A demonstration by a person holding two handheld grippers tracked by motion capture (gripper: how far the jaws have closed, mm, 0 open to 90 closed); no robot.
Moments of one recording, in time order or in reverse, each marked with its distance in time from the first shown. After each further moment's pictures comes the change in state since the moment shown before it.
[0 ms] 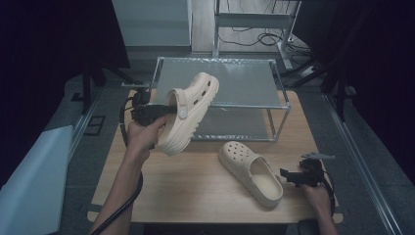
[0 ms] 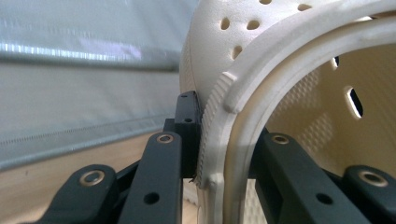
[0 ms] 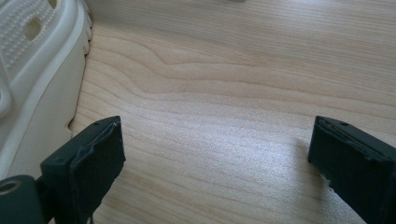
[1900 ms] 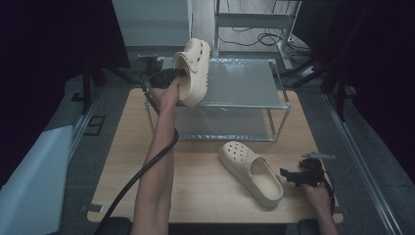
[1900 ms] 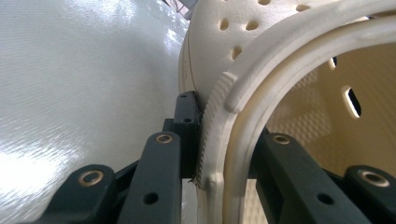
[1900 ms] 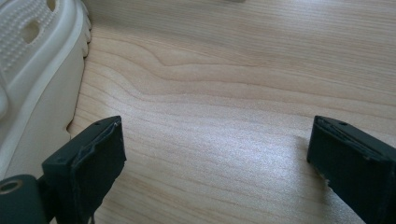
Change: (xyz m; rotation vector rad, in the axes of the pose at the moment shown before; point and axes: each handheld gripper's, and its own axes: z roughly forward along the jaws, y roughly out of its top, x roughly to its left) left arm 0.032 0.092 0.080 -0.267 0.179 -0.206; right arm -0.002 0.000 0.002 -0.011 0.007 0.014
